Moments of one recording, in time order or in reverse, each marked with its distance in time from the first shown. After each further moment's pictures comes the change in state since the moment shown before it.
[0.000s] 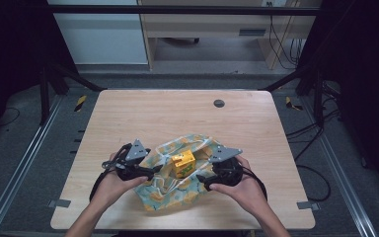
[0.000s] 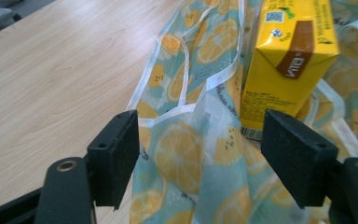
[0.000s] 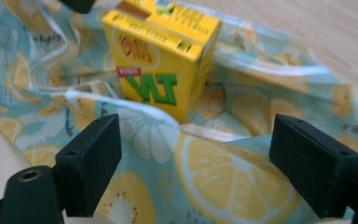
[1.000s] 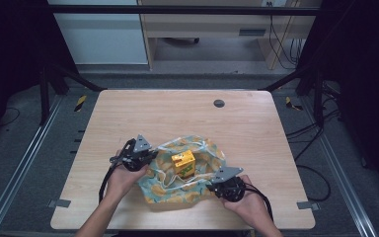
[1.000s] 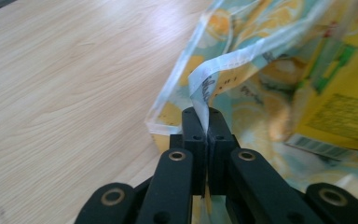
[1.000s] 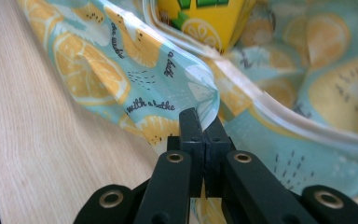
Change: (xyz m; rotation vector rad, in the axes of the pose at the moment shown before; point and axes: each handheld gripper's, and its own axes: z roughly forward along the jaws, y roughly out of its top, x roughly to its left) left arm 0.020 -0.008 0.026 0.043 0.105 -0.102; right arm 0.012 -0.054 0.009 0.083 0.075 -0.064
